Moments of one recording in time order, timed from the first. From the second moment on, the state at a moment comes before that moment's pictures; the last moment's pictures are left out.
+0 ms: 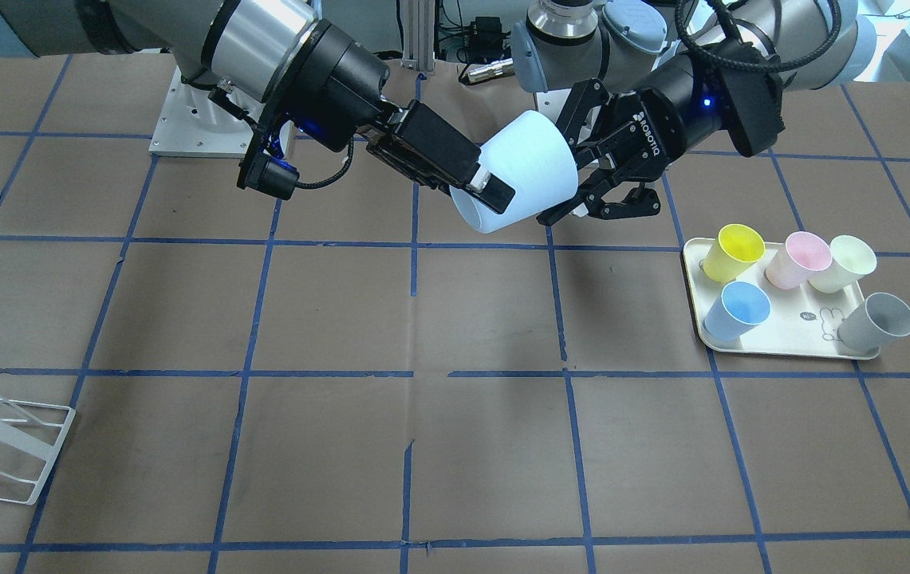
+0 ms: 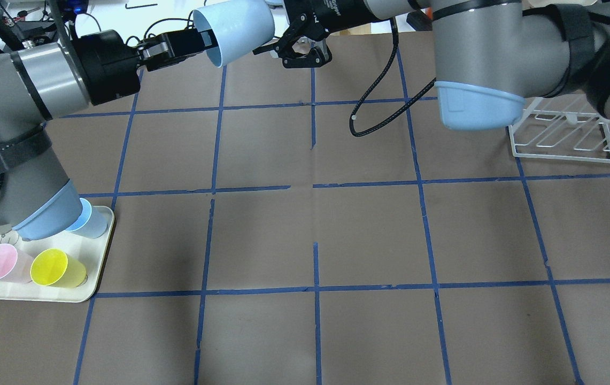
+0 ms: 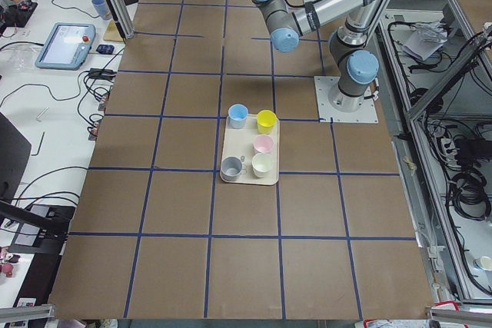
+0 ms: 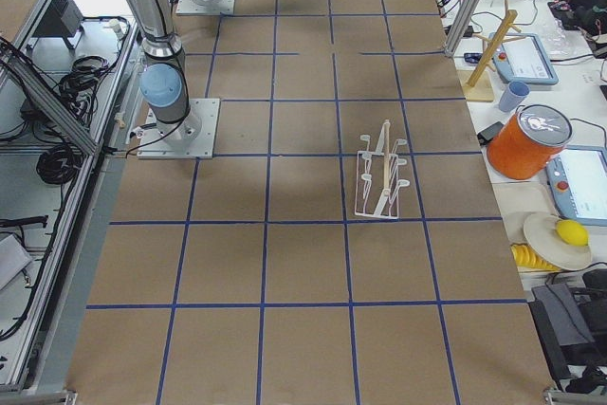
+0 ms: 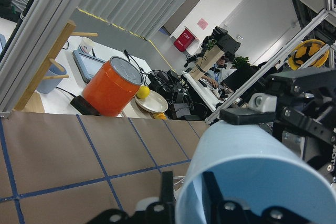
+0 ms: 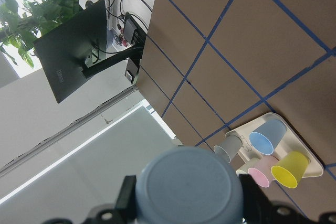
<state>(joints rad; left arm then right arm) -1.36 -1.56 -2.04 -0.16 0.45 -0.17 1.73 -1.42 1.61 -2.47 -0.69 1.38</state>
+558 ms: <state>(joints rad) -1.35 -1.56 -2.04 -0.16 0.43 -0.17 1.73 -1.42 1.61 -2.47 -0.69 1.38</state>
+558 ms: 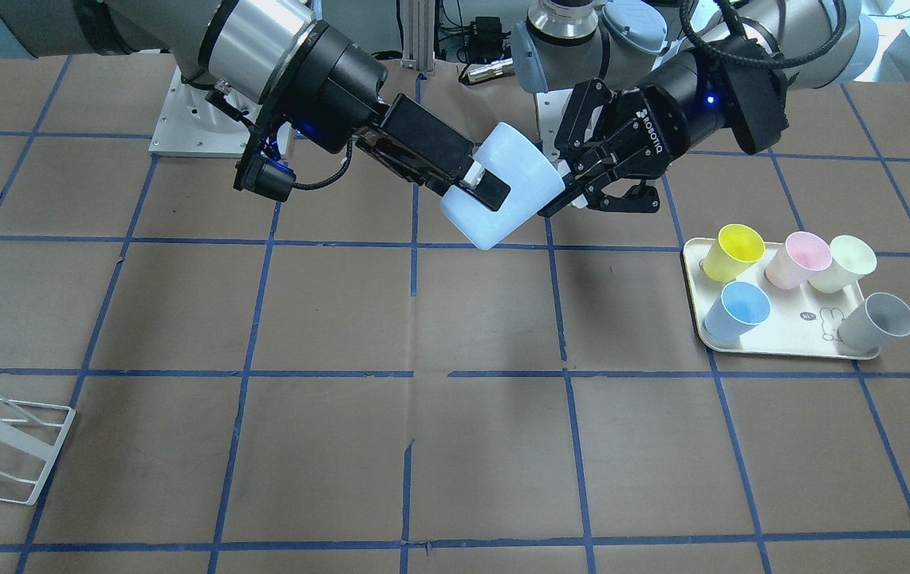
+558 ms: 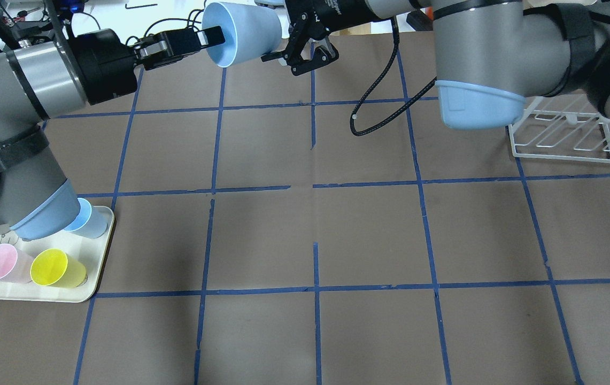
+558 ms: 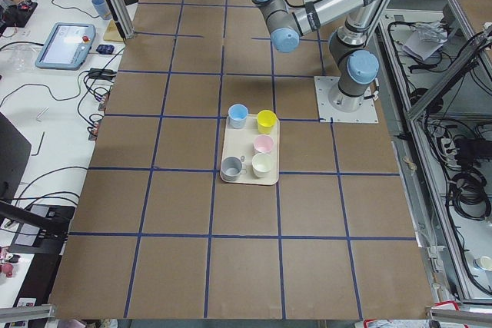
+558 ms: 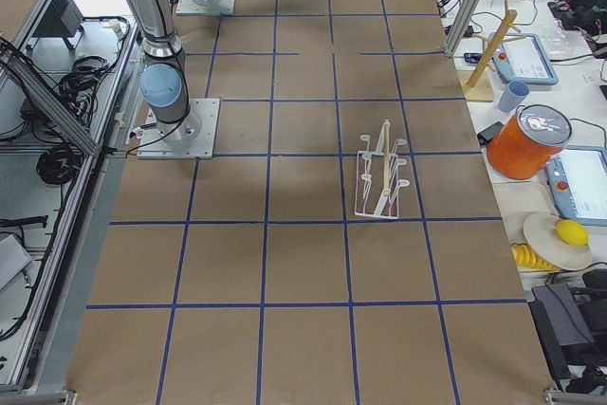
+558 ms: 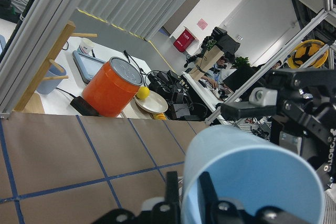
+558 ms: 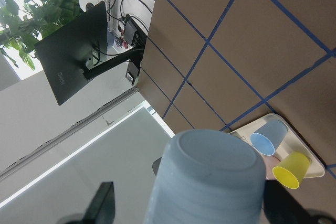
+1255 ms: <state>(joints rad) -1.29 -1.53 -2.03 -0.22 0.45 -0.17 1.67 -1.42 1.60 -2.46 -0.69 1.39</state>
